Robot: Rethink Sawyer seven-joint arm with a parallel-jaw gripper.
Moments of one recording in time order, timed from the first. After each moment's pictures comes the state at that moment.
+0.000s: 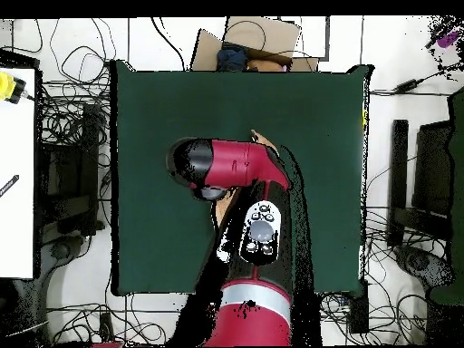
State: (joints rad) arm -0.03 -0.55 -0.15 1.45 -0.04 0.89 1.37
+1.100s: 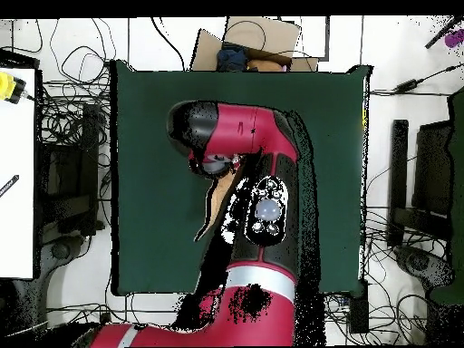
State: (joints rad) arm -0.04 -0.48 -0.15 1.19 -0.03 1.21 1.37
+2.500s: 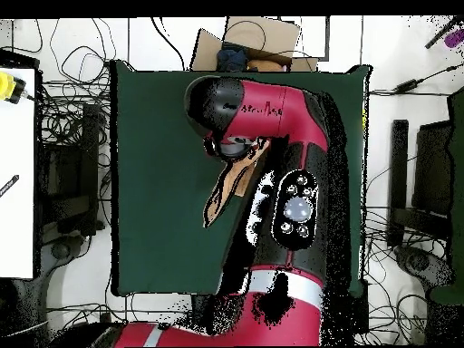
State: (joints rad) arm -0.09 -0.51 -0.15 1.13 -0.03 1.21 1.37
